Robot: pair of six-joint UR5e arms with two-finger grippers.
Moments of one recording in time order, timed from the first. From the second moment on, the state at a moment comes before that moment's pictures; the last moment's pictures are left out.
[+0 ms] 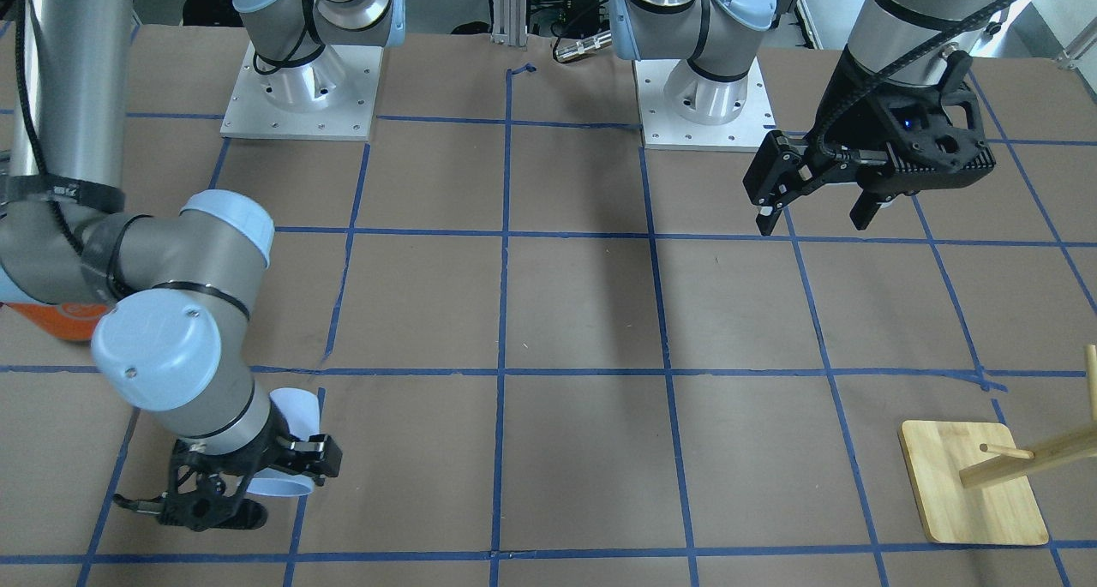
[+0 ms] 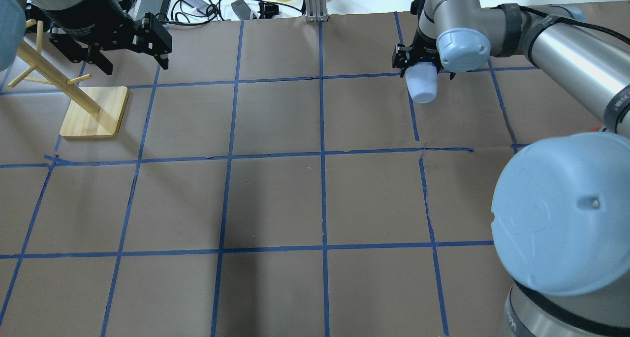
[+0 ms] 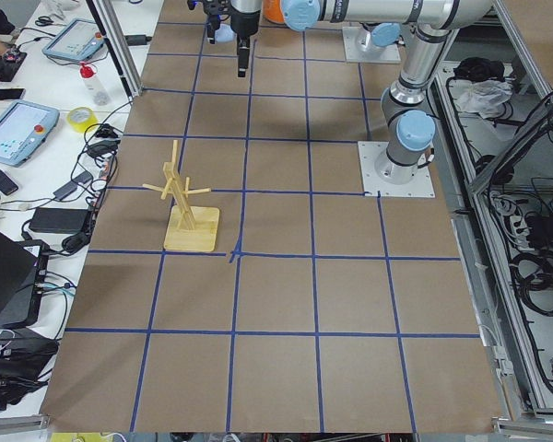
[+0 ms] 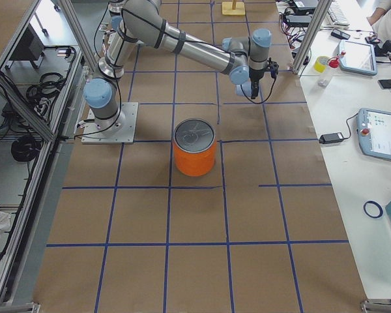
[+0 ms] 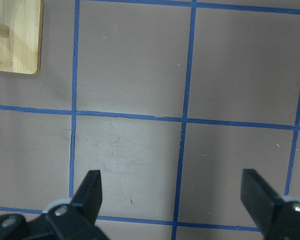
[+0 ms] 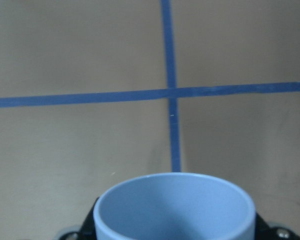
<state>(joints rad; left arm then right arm) -1.50 -1.60 -1.50 -1.47 1.60 -0.01 1.61 -1.01 1.42 -2.10 -1.58 0.05</state>
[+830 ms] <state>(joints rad) -1.50 -1.60 -1.50 -1.47 1.60 -0.01 1.86 -1.04 1.49 -2.14 -1.56 -0.22</state>
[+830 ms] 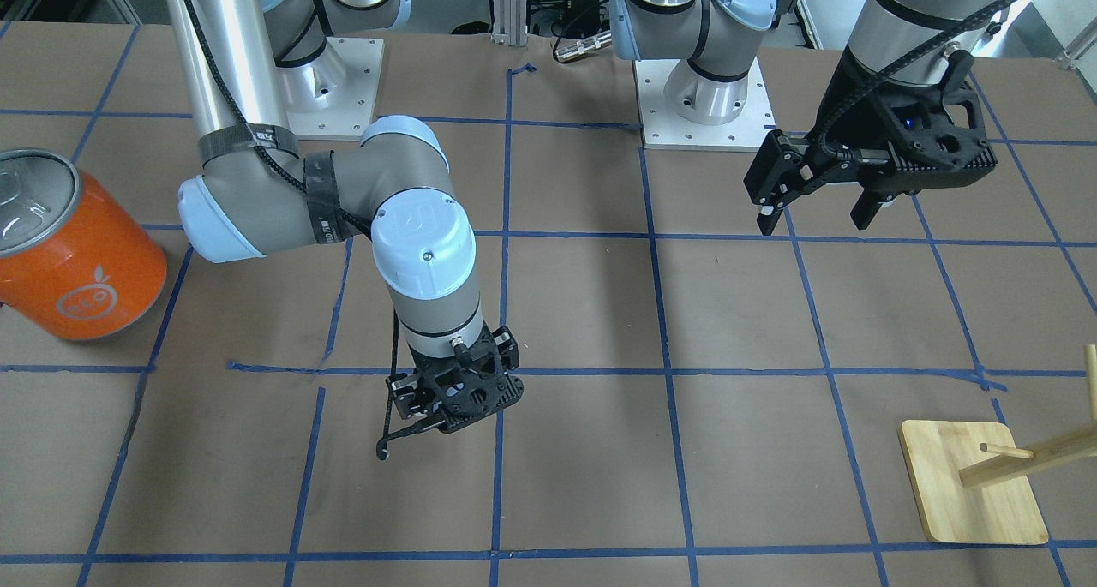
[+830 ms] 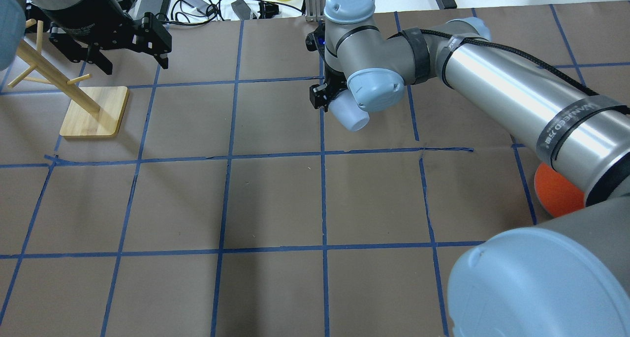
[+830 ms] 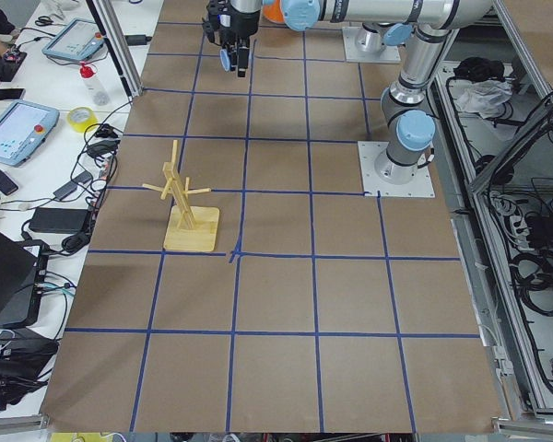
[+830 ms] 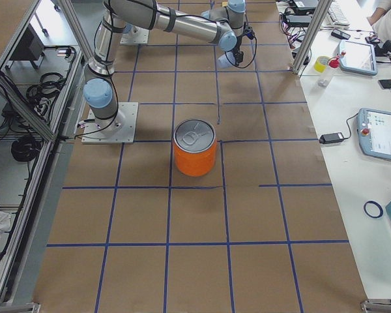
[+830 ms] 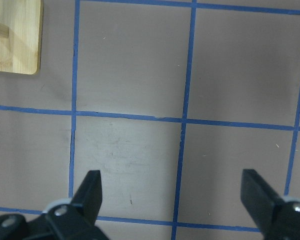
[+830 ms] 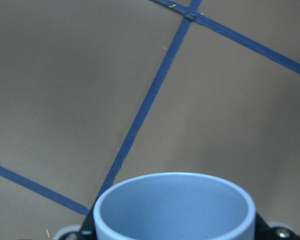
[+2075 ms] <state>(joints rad) -1.50 -1.60 -1.50 -1.47 1.59 -0.01 2.01 -0.97 1.58 -2.42 -1.56 -1.01</state>
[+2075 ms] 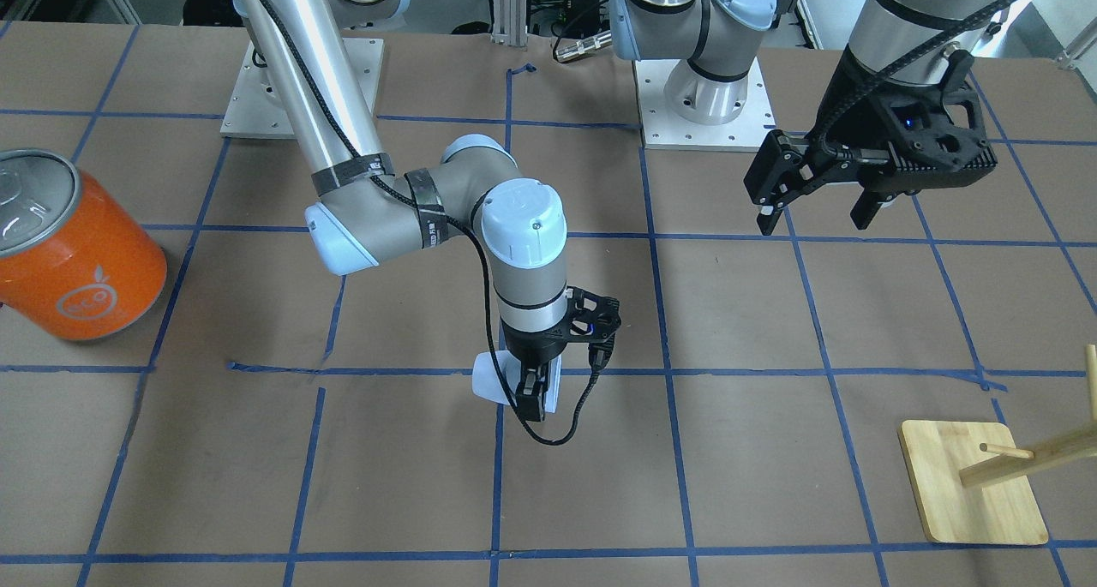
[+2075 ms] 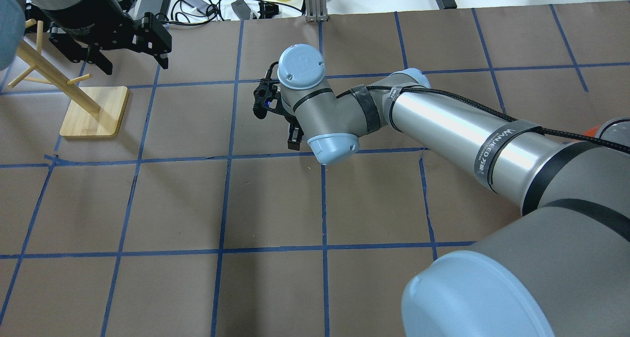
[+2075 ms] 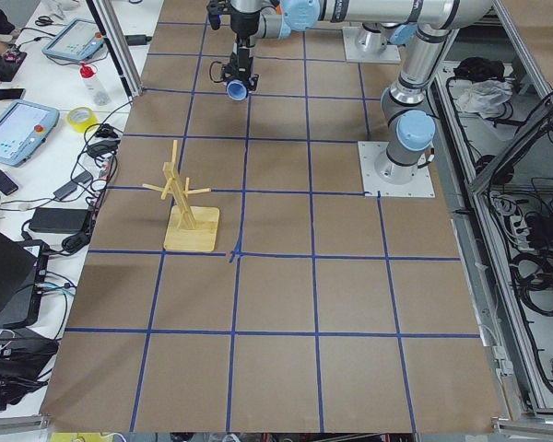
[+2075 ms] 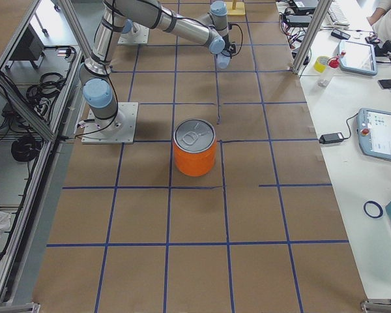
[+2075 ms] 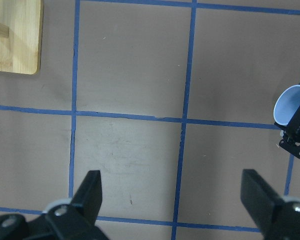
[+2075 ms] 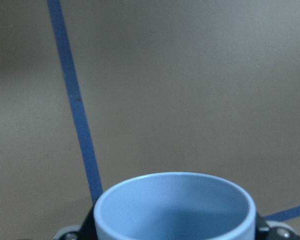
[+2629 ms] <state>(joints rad) -1.50 -1.60 -1.50 -1.47 1.59 -0.01 2.07 -0.97 1.61 -2.45 -1.55 -1.15</state>
